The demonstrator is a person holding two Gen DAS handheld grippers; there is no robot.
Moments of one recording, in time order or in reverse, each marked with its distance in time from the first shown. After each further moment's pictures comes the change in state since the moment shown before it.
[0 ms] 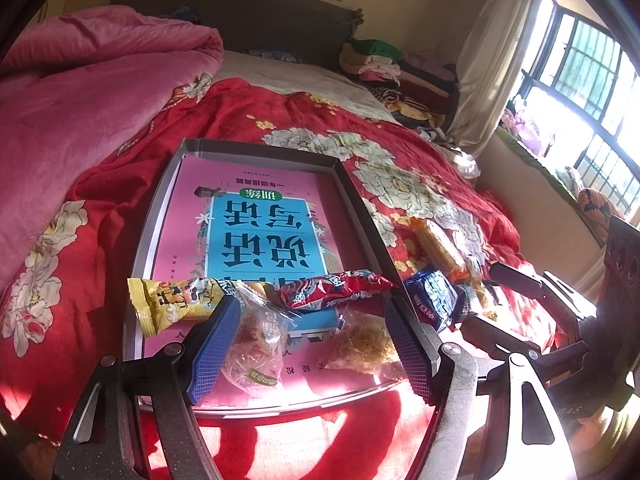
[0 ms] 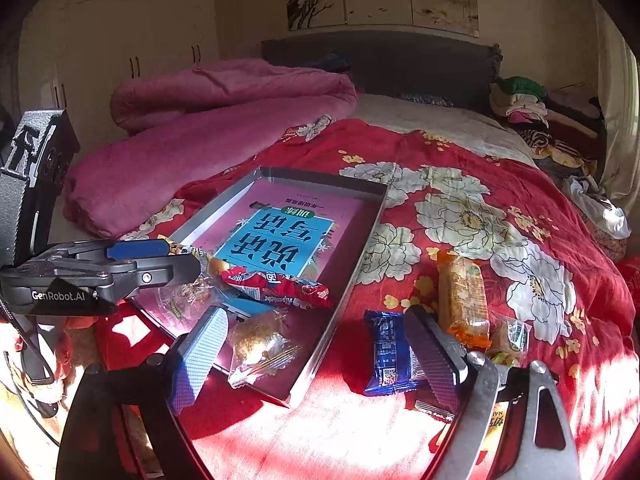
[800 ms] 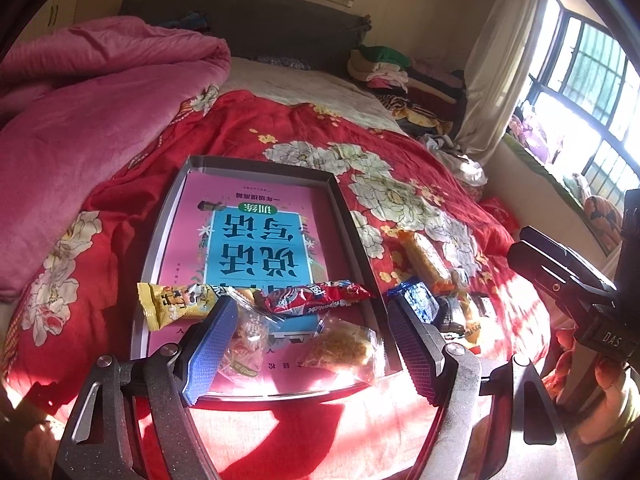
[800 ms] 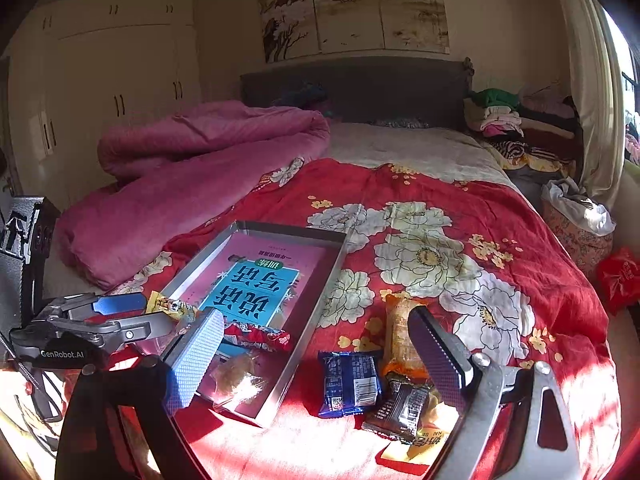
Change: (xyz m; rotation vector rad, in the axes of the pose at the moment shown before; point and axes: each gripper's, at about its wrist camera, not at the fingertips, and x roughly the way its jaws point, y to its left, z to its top) left arm -0.027 -0.025 0.011 -0.020 -0.019 0.045; right arm -0.052 -0.035 0.038 0.068 -0.109 -0.027
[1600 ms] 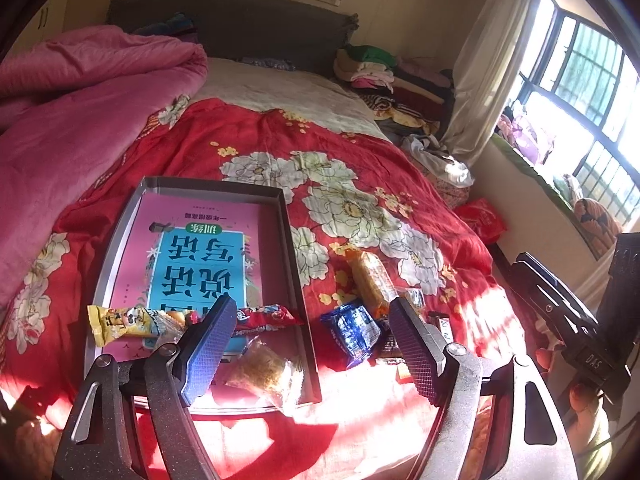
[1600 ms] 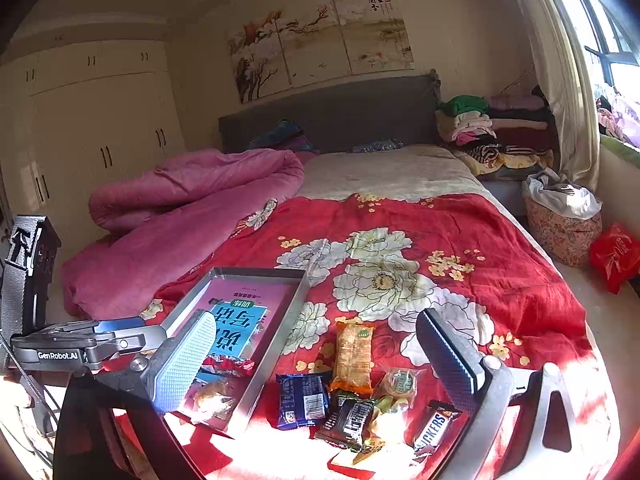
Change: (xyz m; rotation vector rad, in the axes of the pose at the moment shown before) left arm 0.004 -0.069 0.028 0.009 0.014 -0.032; right arm -0.043 -0.071 0.001 0.133 -0.109 -0.024
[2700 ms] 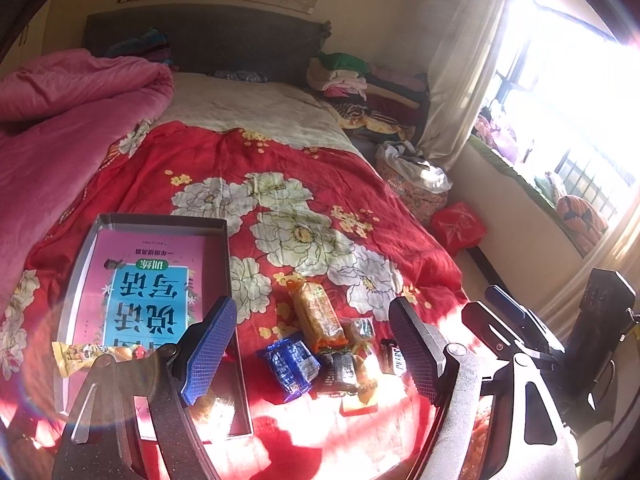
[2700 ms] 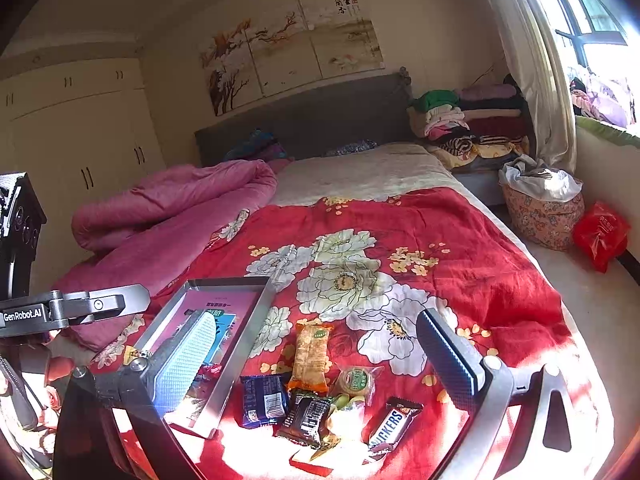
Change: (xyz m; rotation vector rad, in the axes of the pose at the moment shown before) left arm 0.007 -0.065 0.030 0.048 -0.034 -0.055; right arm -0.014 -0.049 -0.002 0.075 -0.026 -0.050
